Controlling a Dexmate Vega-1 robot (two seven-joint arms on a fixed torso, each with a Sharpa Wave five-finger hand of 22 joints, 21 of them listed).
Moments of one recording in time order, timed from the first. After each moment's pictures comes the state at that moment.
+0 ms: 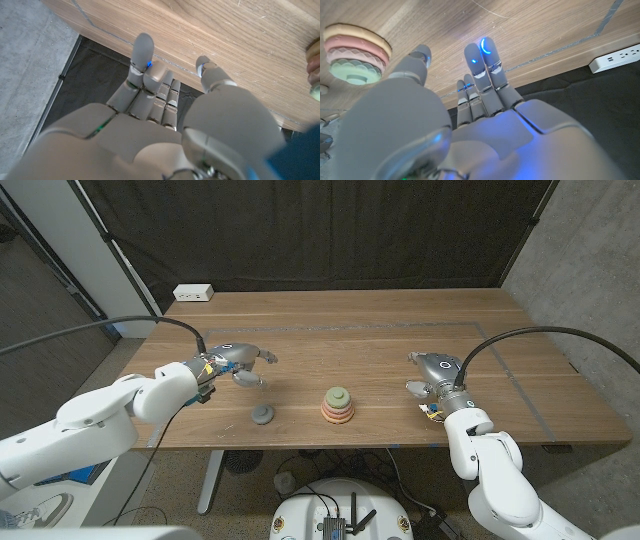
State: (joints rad) left arm 1.47 1.27 0.02 -2.31 0.34 0.31 -0.10; left_hand 0.86 -0.07 0.42 -0.16 0.34 0.40 0.01 0.19 0.23 0.42 -0.08 0.18 0.52 0.86 -0.11 1.48 0.39 0.60 -0.05 1.52 0.19; right arm -1.40 -0.74 -0.50 -2.36 -1.27 -0.78 0.18; right_hand 0.92 -0.04 0.56 -0.17 0.30 0.45 -0.07 0.30 0.32 0.56 -0.14 0.23 0.64 1.06 -0.18 1.45 1.22 1.02 -0.16 1.51 0.21
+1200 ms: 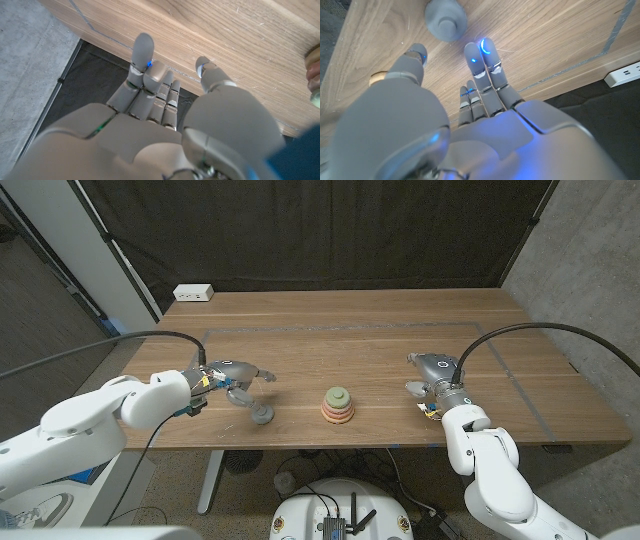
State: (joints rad) left arm 1.60 1.22 -0.11 -2.31 0.44 0.21 -0.29; left_hand 0.85 -0.09 0.40 -0.16 0.33 0.29 0.03 0.18 0.21 0.32 -0.06 0.18 0.50 0.85 -0.11 1.47 0.38 0.59 -0.05 1.51 0.19; right arm -1.37 -0.74 -0.52 -2.35 -1.31 -0.80 0.25; right_hand 0.91 -0.04 0.57 -0.16 0.31 0.44 -0.07 0.30 0.32 0.56 -0.14 0.22 0.65 1.06 -0.18 1.45 1.22 1.02 -0.16 1.51 0.21
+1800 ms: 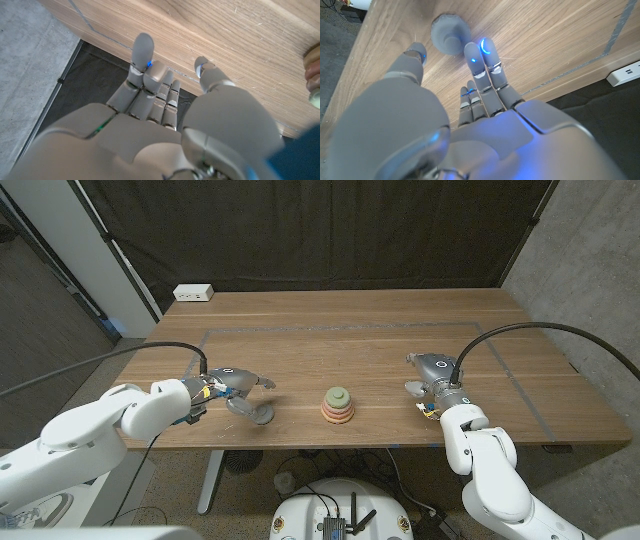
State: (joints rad) left arm 1.63 1.16 -0.12 -2.31 0.54 0.18 -0.32; left_hand 0.86 -0.09 0.40 -0.17 0.33 0.28 0.04 0.19 0.21 0.31 -0.05 0.19 0.49 0.85 -0.11 1.47 0.38 0.59 -0.05 1.51 0.19; right arm -1.37 -0.72 -0.52 -2.35 -1.33 -0.79 0.27; right_hand 0.92 -0.03 0.57 -0.16 0.31 0.44 -0.07 0.30 0.32 0.56 -0.14 0.22 0.65 1.06 -0.18 1.45 1.22 1.02 -0.16 1.51 0.21
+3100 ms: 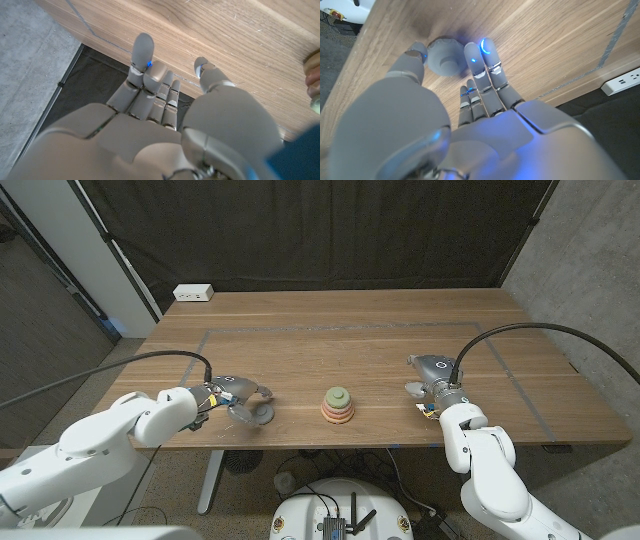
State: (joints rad) left arm 1.56 1.17 0.02 -2.28 0.60 0.25 -0.31; left_hand 0.87 -0.09 0.39 -0.16 0.33 0.29 0.04 0.20 0.20 0.33 -0.05 0.20 0.47 0.85 -0.11 1.47 0.38 0.59 -0.05 1.51 0.19; right arm -1.37 -0.70 -0.51 -2.34 -1.35 -0.78 0.31; right_hand 0.92 -0.02 0.57 -0.16 0.32 0.44 -0.07 0.30 0.32 0.57 -0.14 0.22 0.66 1.06 -0.18 1.45 1.22 1.02 -0.16 1.51 0.21
